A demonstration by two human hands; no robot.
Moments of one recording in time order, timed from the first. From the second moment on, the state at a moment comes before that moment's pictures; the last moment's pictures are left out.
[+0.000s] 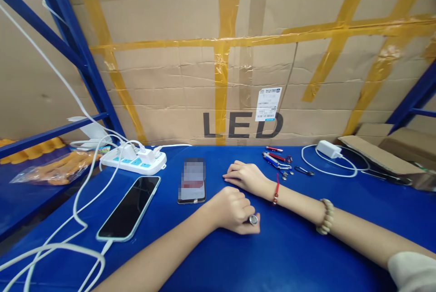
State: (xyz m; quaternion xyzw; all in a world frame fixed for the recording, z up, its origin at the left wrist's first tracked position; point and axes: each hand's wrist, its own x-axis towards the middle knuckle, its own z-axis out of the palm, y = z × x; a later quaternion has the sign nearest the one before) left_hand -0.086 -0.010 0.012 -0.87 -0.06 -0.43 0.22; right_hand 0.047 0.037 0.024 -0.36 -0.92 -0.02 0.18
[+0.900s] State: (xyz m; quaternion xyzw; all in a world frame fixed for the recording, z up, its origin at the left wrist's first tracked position) left_hand -0.072 -0.021 0.019 -0.87 0.04 -0.47 0.17; right_hand 0.068 -0.023 0.023 -0.45 -0.89 0.02 0.13
